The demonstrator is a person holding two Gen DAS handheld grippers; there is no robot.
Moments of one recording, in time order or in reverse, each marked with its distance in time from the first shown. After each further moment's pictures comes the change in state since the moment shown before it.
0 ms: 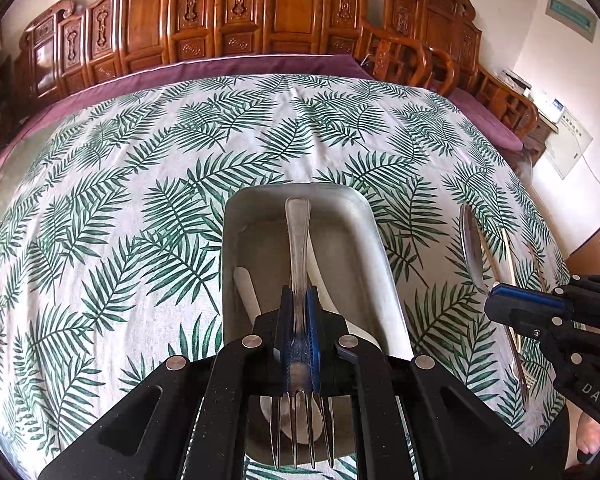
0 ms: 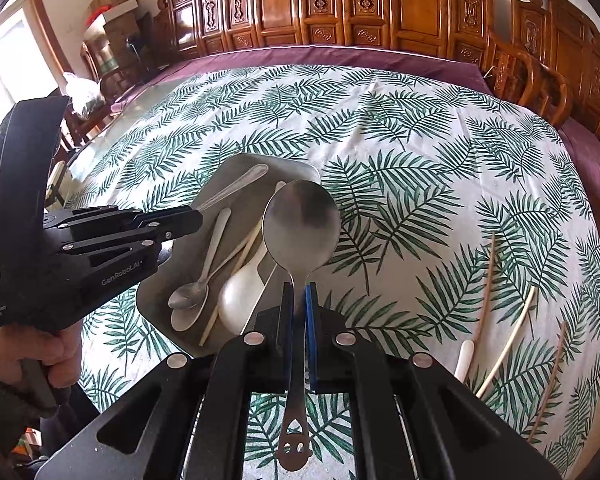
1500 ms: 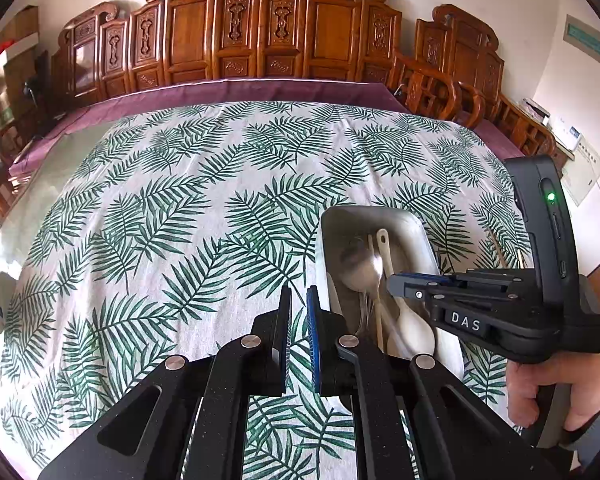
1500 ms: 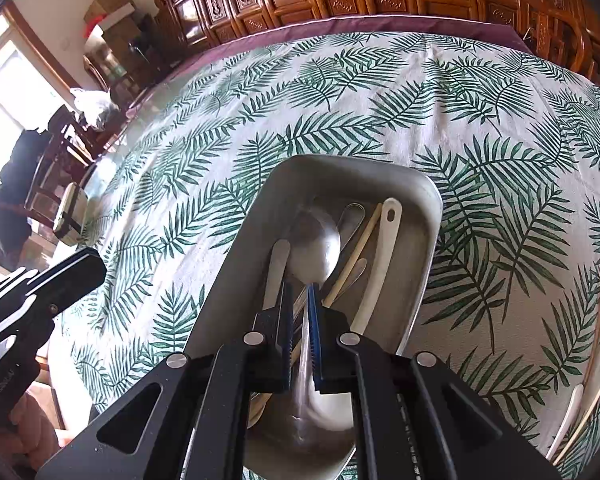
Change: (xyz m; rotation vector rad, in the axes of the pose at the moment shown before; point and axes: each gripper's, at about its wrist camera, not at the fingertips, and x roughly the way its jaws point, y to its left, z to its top) left arm -0.061 0.053 -0.011 -0.059 -0.081 0.078; right arm 0.090 0.042 0.047 0.097 0.073 0.154
